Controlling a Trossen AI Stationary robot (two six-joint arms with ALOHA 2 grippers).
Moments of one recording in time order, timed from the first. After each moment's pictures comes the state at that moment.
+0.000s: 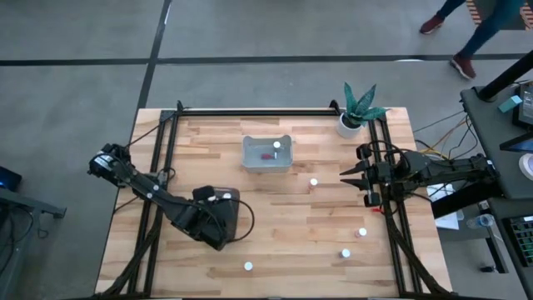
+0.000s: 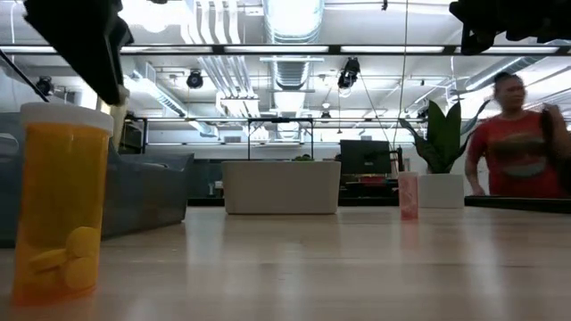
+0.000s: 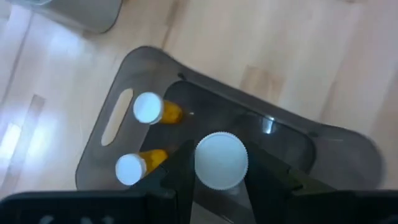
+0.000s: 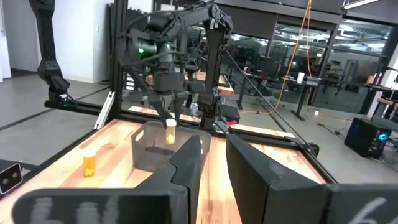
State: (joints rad) left arm -0.56 1.55 1.22 -1.08 -0.43 -0.89; right arm 0.10 0.32 0.27 0.11 -0.02 -0.17
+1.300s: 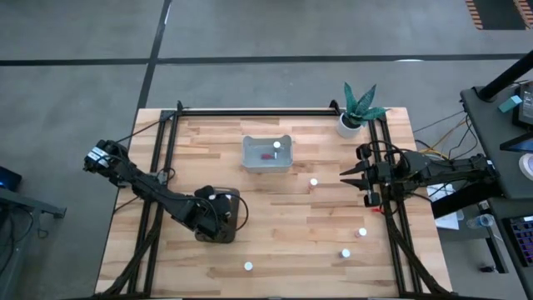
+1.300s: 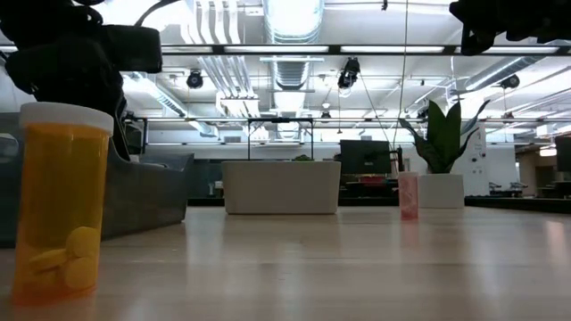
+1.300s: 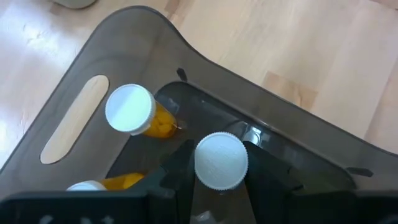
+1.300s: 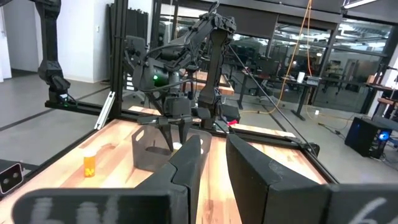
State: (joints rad) left arm -0.52 1.49 0.87 -0.65 -0.46 -0.92; right arm 0.10 0.32 0.27 0.11 -0.02 -0.17
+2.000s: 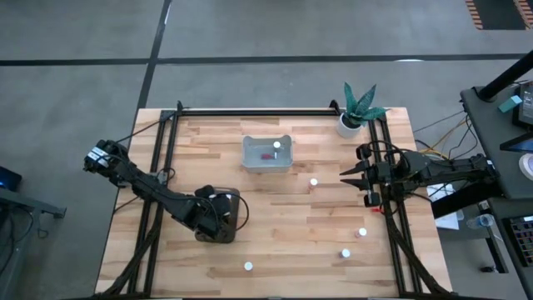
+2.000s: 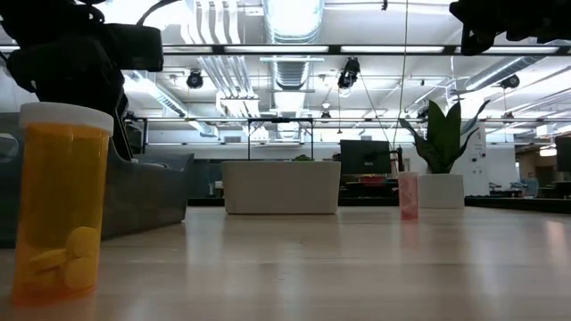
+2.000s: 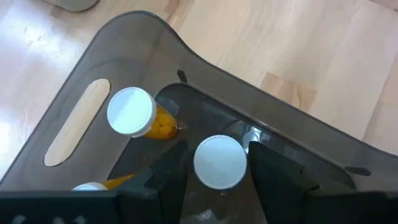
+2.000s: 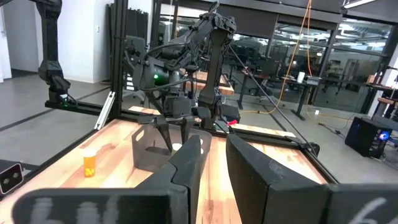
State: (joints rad) left arm -0.52 1.48 0.88 -0.67 -0.46 -0.91; right arm 0.10 0.32 0.27 0.11 -0.02 -0.16
